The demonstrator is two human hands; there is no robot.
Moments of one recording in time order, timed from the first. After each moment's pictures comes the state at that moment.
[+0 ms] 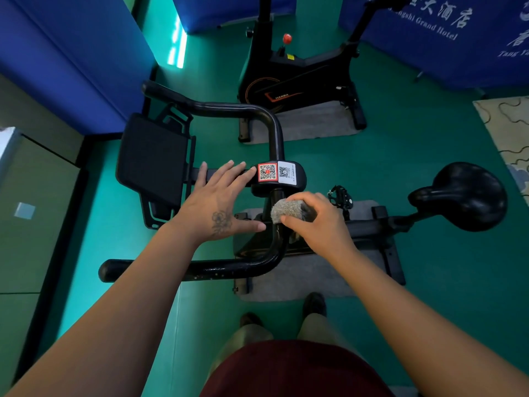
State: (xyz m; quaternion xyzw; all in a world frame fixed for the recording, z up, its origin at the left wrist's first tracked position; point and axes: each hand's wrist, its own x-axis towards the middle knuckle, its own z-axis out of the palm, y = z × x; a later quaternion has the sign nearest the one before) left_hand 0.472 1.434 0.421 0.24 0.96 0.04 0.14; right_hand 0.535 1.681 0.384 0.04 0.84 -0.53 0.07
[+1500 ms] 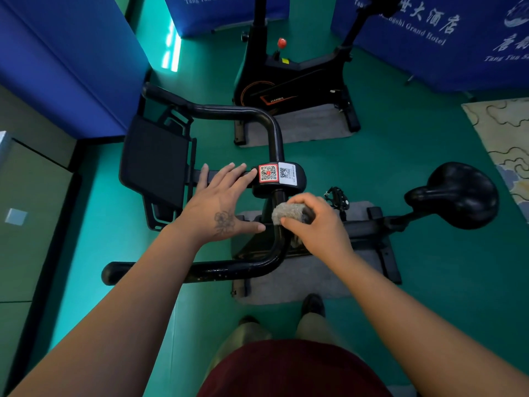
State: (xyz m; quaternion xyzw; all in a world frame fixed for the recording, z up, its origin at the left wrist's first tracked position) left_hand 0.470 1.433 0.421 0.24 0.96 0.06 0.15; right_hand 0.540 1.672 0.382 0.07 0.85 -0.51 0.06
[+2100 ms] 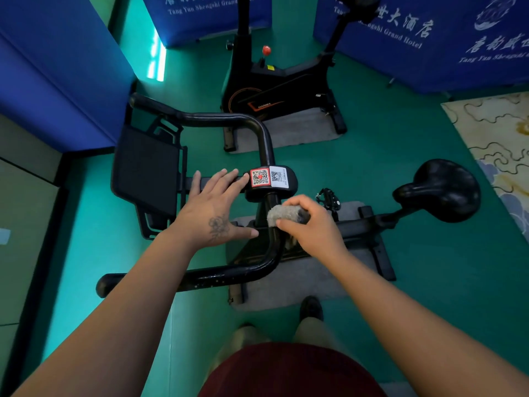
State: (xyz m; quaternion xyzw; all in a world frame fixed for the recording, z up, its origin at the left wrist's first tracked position) left_hand 0.469 1.433 0.422 0.24 0.96 0.05 0.16; right_hand 0.539 1.673 0.377 0.09 0.83 -0.54 0.07
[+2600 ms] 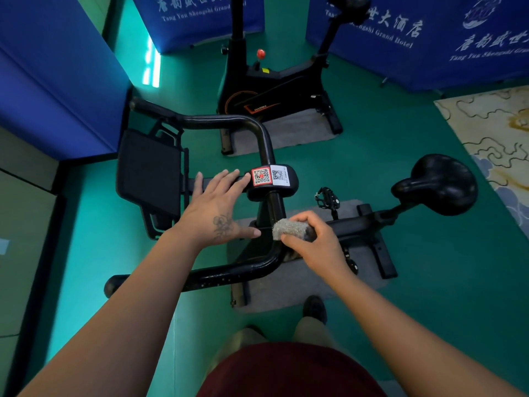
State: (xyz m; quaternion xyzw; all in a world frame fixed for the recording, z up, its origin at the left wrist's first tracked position) left_hand 0.470 1.434 0.427 0.23 0.96 0.06 0.17; right_hand 0.580 1.661 0.365 0.14 0.79 -0.59 0.06
